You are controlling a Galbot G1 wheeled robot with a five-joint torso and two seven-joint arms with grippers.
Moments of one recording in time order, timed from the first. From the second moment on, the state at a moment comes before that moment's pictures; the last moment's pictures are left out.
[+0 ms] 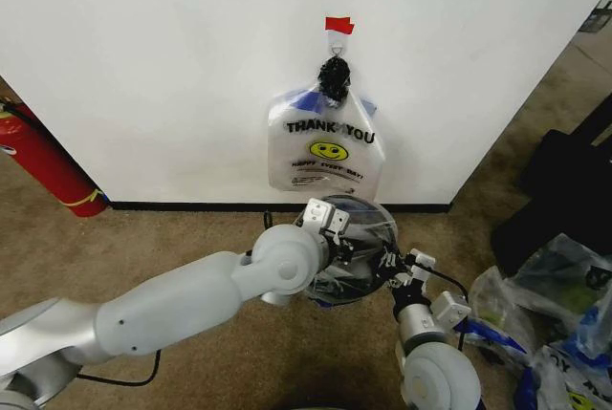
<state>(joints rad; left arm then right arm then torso) 0.23 -1.08 0.67 -1.97 -1.65 0.67 -0.98 -1.48 1.44 0.32 2.16 0.53 -0.19 0.35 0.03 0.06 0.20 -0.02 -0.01</state>
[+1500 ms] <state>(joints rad) 0.19 -1.27 0.85 -1.53 -1.47 0.69 -0.95 -1.50 1.43 0.29 2.20 0.54 -0.20 0.29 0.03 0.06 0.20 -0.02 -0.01</state>
